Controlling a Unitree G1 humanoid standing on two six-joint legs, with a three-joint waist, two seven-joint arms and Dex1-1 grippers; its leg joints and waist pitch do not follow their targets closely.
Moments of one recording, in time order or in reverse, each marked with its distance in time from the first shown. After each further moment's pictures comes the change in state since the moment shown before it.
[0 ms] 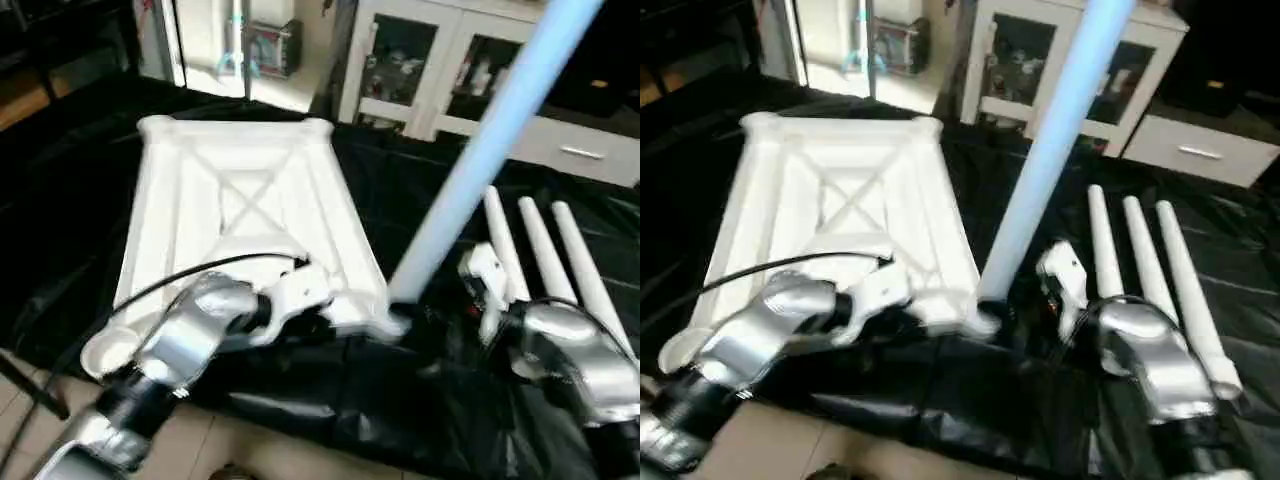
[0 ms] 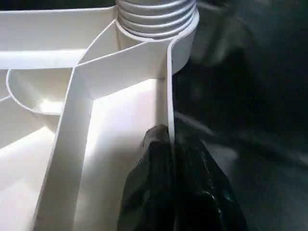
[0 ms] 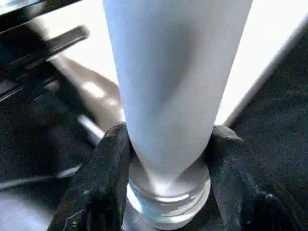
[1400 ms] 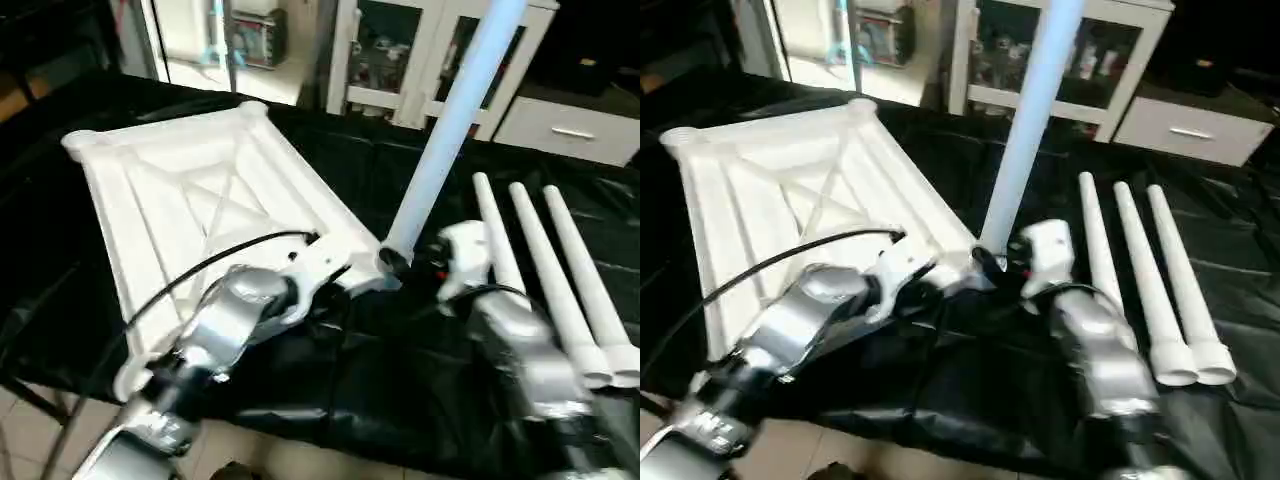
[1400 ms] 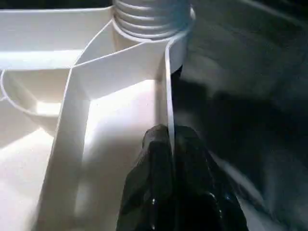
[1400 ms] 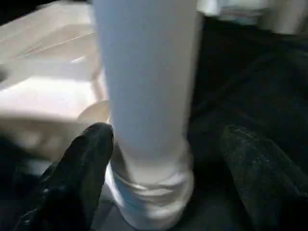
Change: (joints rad) left arm 0.003 -0.037 0.044 -0.021 -0.020 0.064 0.090; right arm 0.029 0.088 -0.054 -0.103 -0.012 0.017 -0.247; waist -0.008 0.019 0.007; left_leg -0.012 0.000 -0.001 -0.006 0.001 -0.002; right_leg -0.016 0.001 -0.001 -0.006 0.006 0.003
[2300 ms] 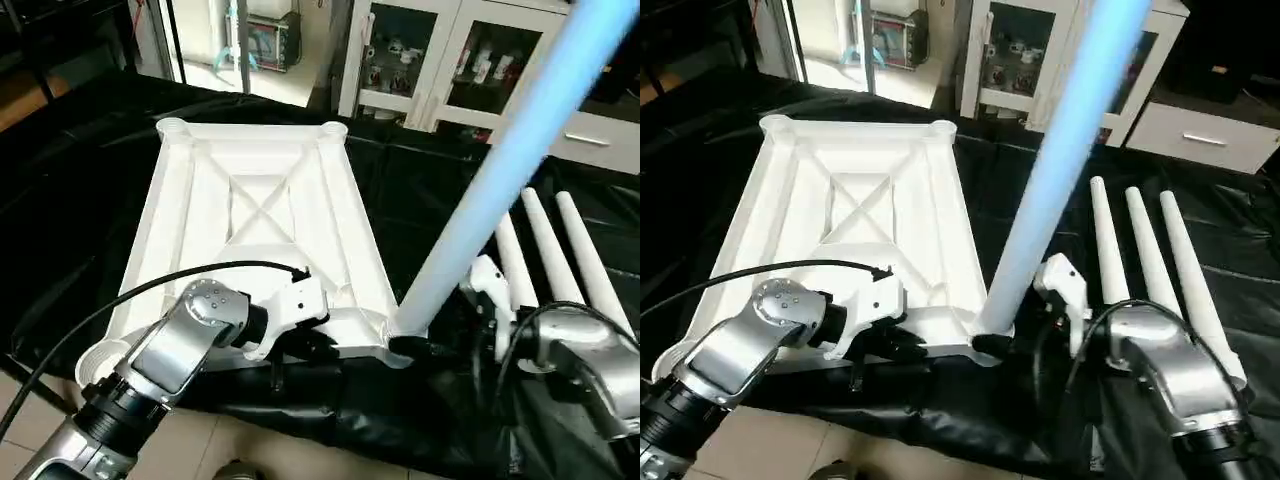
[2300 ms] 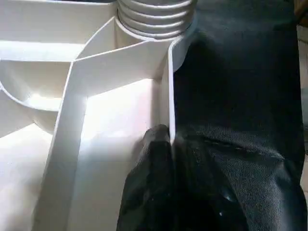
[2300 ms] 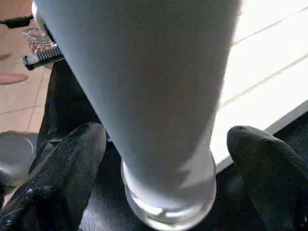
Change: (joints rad) left arm 0.065 0.140 -0.059 -0.114 -0.076 -0.067 -0.256; right arm 0.027 -0.244 0.110 -0.060 0.074 0.069 0.476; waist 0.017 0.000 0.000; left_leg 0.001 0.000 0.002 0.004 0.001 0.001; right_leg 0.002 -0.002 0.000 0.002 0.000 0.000
